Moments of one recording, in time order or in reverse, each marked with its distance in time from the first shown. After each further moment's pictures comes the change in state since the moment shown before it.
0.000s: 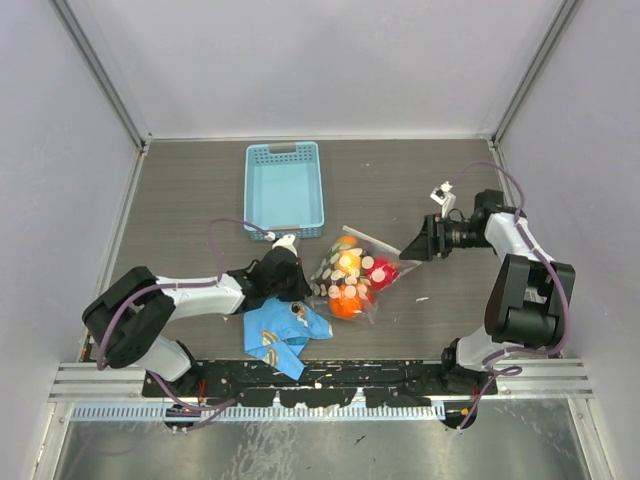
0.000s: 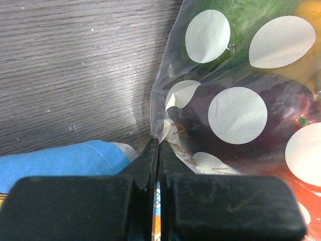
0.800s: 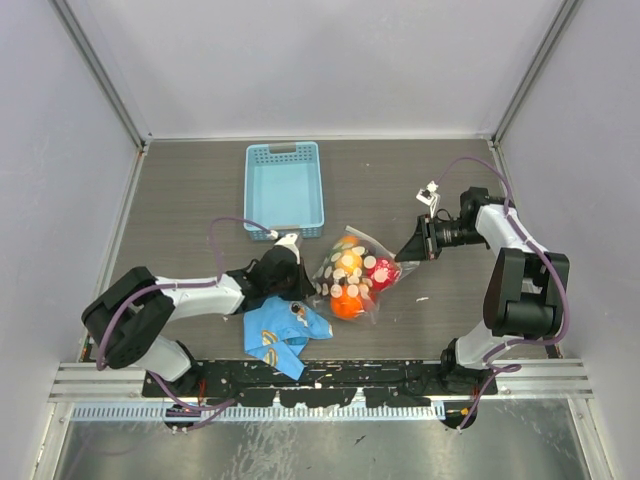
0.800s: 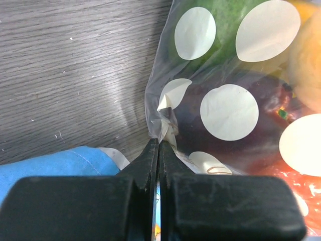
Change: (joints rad) left arm 0.002 0.000 -0.002 0.042 0.042 0.029; right arm 0.128 0.060 0.072 -0.183 -0.048 -0.150
